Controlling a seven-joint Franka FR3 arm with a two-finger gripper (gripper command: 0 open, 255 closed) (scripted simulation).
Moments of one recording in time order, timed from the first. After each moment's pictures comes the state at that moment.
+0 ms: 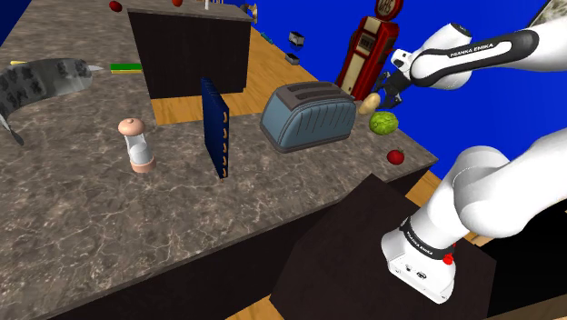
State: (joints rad) arm 0.24 -0.45 -1.00 -2.55 -0.39 2.67 -1.62
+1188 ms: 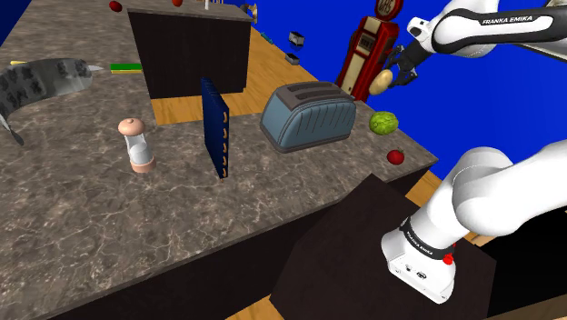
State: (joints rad) arm 0.17 -0.58 -0.84 -2.40 -0.39 2.38 -1.57
